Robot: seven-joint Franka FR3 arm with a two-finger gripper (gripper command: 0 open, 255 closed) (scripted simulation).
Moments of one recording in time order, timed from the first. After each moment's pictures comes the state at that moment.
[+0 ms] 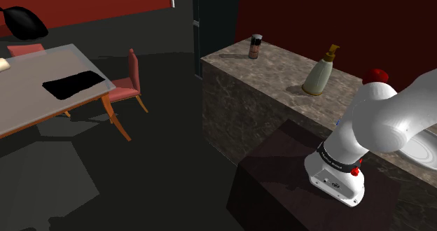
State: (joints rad) arm 0.28 -0.55 -1.99 -1.35 -0.47 1.74 -1.59
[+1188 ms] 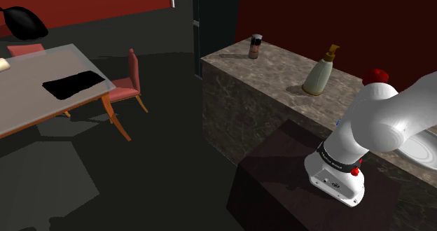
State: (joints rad) arm 0.23 -0.58 -2.02 -1.59 -0.51 1.97 -1.55
